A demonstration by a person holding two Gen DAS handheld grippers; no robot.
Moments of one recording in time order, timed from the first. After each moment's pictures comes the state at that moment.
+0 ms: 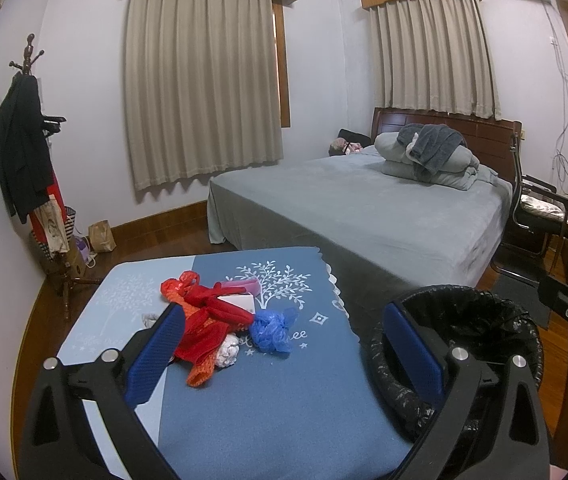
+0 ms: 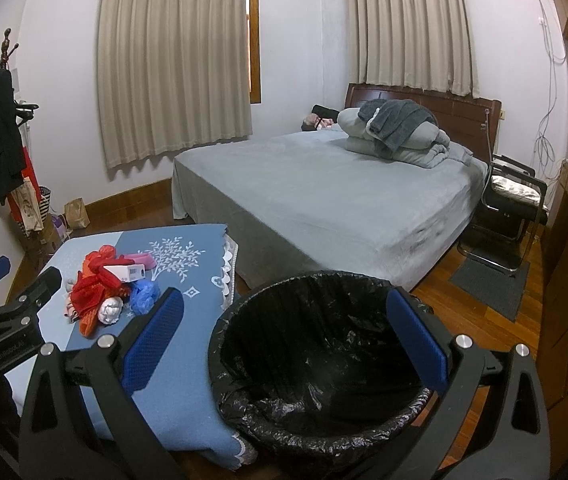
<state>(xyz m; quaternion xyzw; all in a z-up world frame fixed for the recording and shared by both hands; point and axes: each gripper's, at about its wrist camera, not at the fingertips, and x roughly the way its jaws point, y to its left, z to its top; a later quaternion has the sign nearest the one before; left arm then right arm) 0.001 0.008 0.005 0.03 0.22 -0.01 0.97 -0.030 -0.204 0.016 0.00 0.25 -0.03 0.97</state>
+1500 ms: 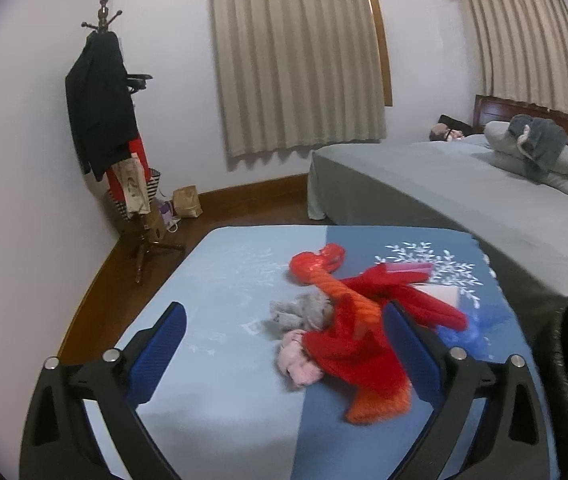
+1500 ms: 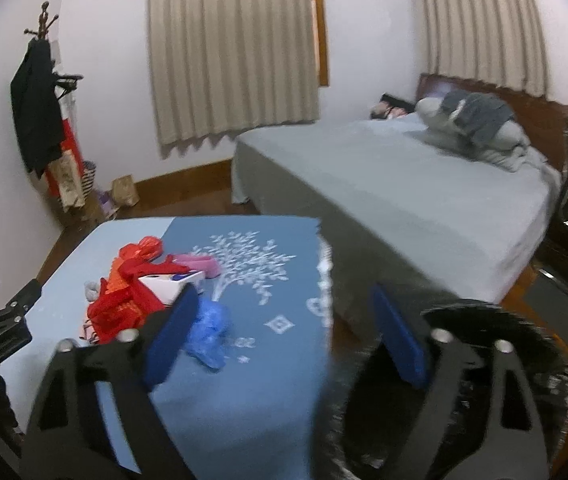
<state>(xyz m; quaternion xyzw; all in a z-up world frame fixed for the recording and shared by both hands) 0.088 0.167 -0.074 0.01 0.25 0.17 0.95 0.125 -0.091 -0.051 -0.01 0.28 0.09 0.96</state>
